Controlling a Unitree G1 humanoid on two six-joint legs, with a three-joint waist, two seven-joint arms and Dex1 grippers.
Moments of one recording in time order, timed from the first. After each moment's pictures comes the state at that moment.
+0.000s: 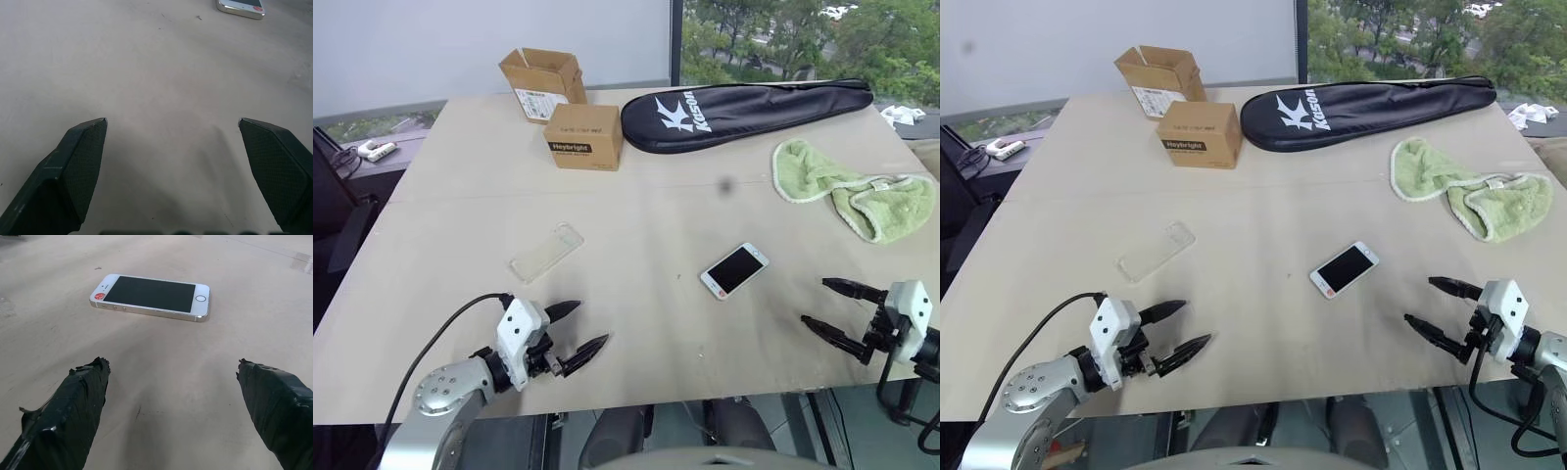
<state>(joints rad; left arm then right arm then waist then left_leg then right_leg) 0.38 0.60 0.15 -0.40 -0.41 0.23 -0.85 0.22 -0.70 -0.32 -0.02 0.47 -0.03 1.15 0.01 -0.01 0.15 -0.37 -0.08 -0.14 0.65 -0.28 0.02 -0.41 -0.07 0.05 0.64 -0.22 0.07</state>
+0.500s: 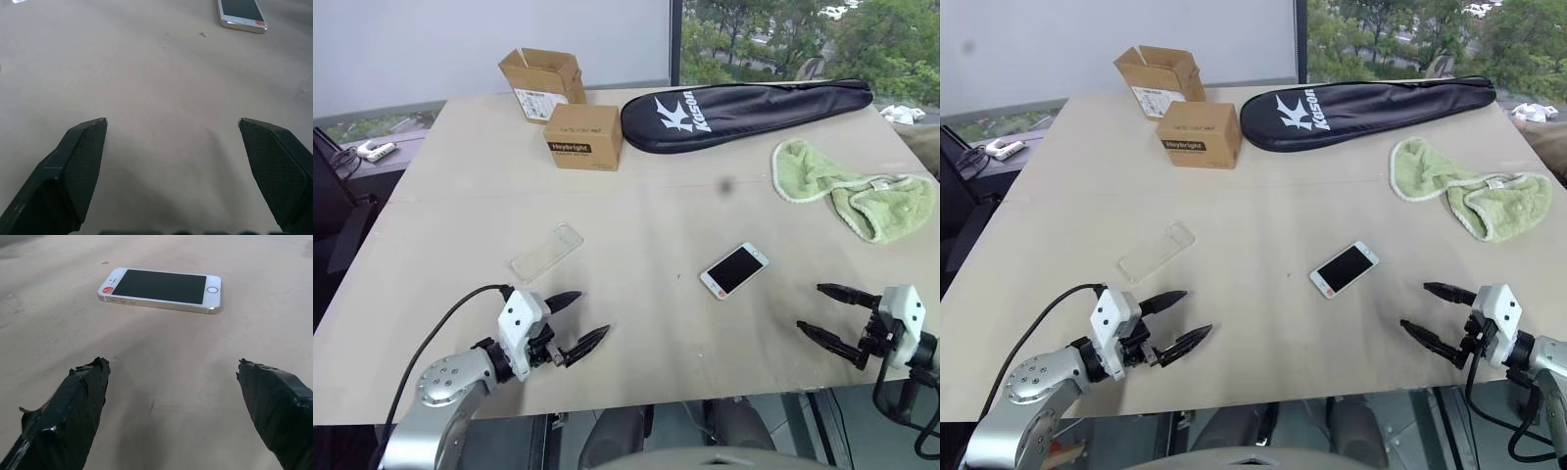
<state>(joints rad) 0.33 0.60 0.15 -0.38 -0.42 0.23 -0.83 0.24 -0.69 -0.29 -0.02 0.47 -0.02 1.14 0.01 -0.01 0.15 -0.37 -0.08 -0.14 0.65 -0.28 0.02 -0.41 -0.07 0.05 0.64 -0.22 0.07</state>
